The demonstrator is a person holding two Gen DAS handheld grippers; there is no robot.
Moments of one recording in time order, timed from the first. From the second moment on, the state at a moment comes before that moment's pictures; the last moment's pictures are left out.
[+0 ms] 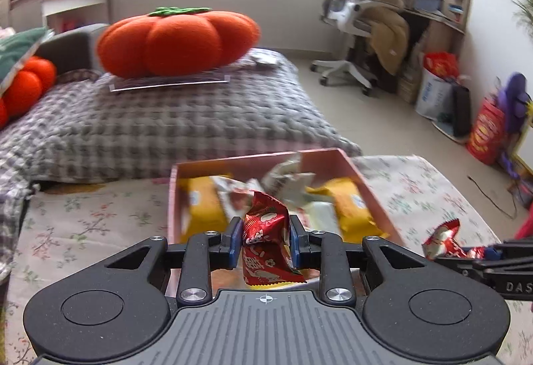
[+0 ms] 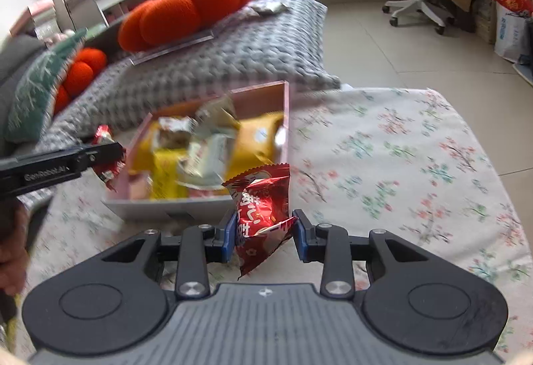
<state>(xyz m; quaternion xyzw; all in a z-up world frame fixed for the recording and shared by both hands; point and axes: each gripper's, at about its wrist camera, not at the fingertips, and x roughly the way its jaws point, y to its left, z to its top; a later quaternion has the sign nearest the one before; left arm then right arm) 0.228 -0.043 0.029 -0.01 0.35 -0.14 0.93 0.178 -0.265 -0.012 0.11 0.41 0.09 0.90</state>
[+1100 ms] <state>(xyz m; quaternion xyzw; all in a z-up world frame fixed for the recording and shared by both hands) 0.259 -0.013 -0.013 0.01 0.38 -0.09 0.92 0.235 -0.234 -0.034 0.17 0.39 0.03 0.90</state>
